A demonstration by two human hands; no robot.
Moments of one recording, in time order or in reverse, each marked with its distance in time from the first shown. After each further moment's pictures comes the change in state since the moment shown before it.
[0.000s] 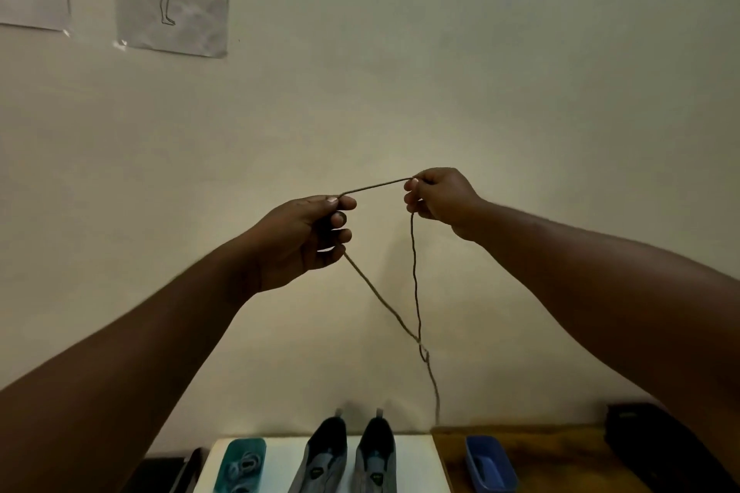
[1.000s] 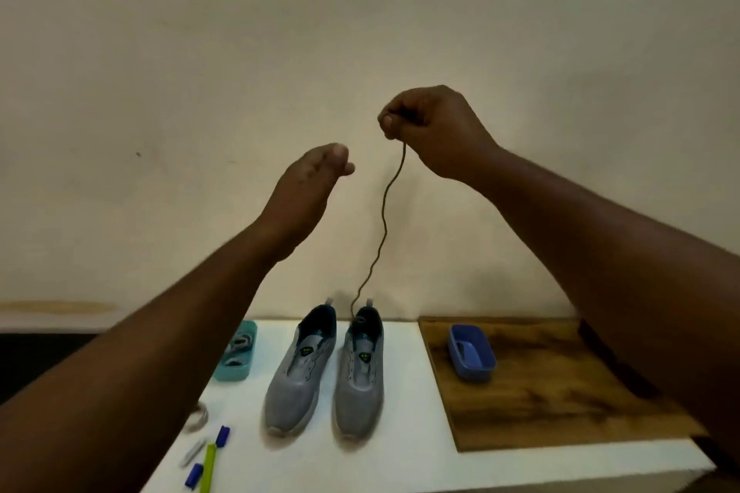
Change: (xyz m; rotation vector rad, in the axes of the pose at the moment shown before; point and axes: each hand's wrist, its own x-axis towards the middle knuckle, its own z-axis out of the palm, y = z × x) left_hand 0.027 -0.163 -0.016 0.472 0.246 0.154; right_hand -0.051 0.067 0.052 -0.393 -0.095 -0.387
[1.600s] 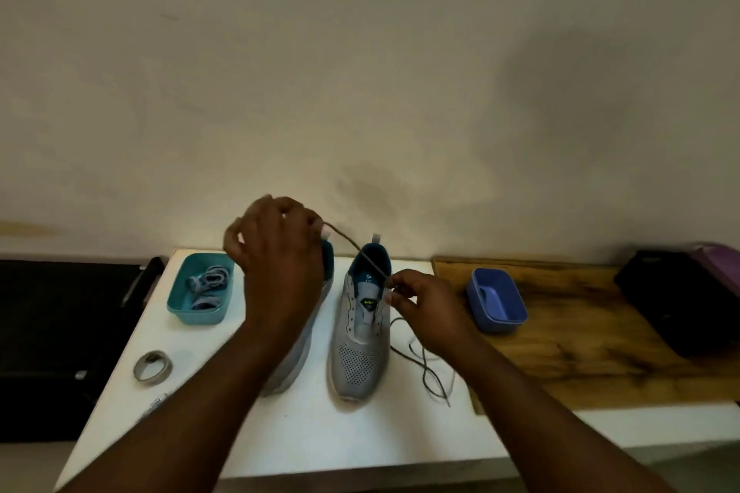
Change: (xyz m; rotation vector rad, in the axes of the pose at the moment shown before) left_hand -0.057 -0.252 0.079 0.900 0.430 0.087; right_hand -0.234 0.205 0.251 0.094 -0.261 0.531
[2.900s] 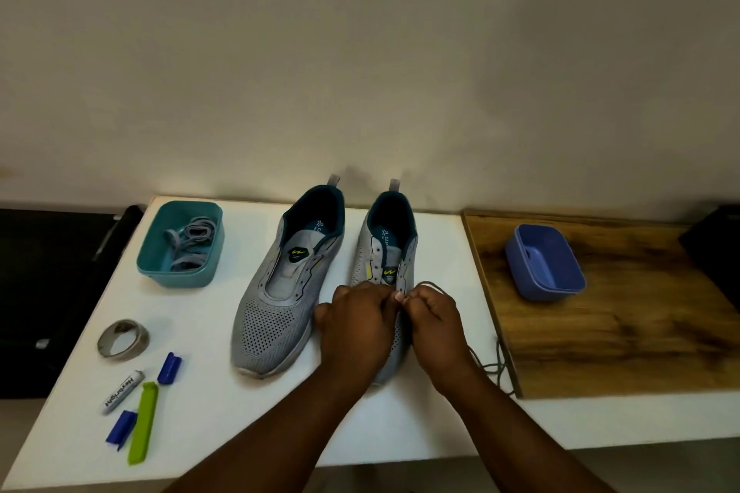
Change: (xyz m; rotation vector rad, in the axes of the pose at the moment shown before) left_hand -0.125 0.004 0.126 -0.156 -0.752 -0.282; right_hand -0.016 0.078 0.115 0.462 0.136 0.307
